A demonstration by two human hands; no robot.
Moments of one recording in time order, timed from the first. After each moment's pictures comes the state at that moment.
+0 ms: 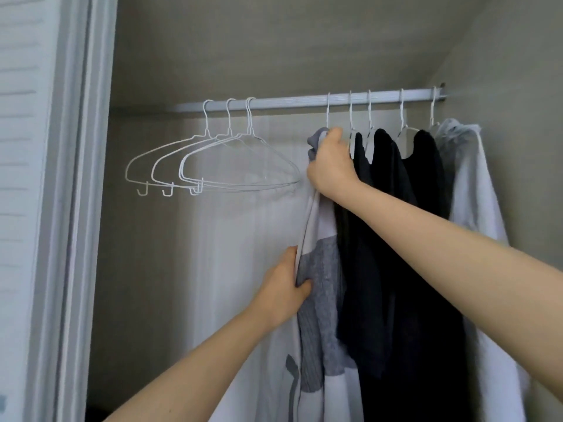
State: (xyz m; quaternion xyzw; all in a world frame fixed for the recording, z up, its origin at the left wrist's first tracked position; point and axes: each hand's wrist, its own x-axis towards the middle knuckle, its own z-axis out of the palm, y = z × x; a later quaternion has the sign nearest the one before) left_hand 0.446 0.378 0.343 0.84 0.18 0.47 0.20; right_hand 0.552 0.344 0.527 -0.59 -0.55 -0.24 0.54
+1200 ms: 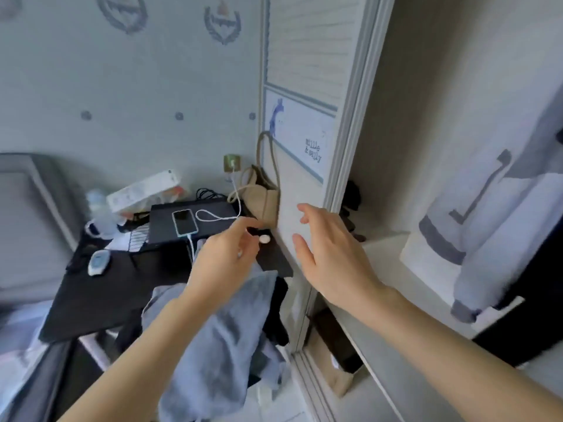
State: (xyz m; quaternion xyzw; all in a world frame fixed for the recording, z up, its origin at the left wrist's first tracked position) left_hand 0.212 -0.048 0.101 0.52 0.72 0.45 0.04; right_hand 0.384 0.040 0.138 -0.25 -0.91 0.02 0.32
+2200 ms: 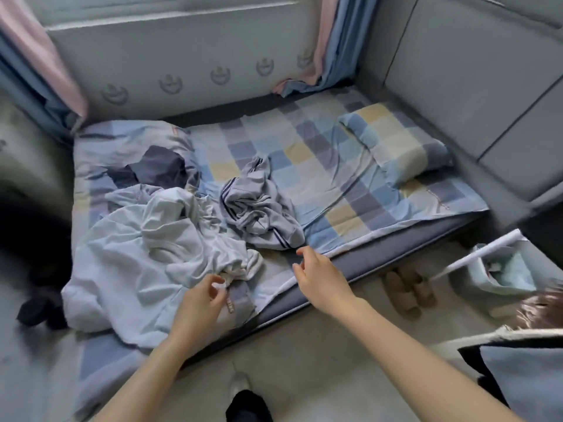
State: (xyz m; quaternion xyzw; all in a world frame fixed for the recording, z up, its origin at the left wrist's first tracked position) left_hand 0.431 -0.876 -0.151 -0.36 0.85 0.39 0.01; right_hand 0.276 -0.683 -0.106 0.28 -0.91 0.22 -0.19
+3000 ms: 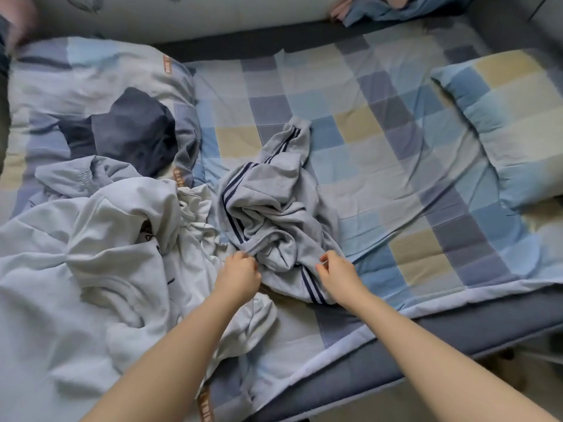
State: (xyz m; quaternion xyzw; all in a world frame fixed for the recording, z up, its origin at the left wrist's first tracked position) left_hand 0.098 -1.059 -0.467 -0.35 0.88 0.25 0.21; right_hand -0.035 -0.886 -0.444 0.20 -0.90 0.17 -0.36
